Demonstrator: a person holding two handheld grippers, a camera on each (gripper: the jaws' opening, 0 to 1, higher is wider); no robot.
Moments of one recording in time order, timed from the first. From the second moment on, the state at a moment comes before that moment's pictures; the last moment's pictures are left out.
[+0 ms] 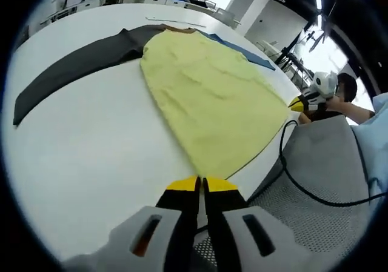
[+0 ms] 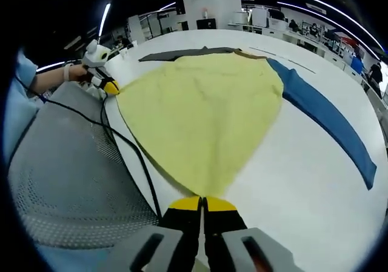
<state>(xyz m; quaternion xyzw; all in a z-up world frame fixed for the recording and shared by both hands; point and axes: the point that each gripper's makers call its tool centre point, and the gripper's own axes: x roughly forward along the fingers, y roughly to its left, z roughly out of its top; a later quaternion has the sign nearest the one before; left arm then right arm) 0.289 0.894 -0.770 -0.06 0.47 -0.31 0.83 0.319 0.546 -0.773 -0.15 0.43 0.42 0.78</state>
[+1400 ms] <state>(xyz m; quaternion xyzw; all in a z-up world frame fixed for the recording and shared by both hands) 0.345 0.902 -0.712 0.03 0.29 -0.28 0.92 0.459 0.381 -0.698 0.03 0.33 0.15 0.93</state>
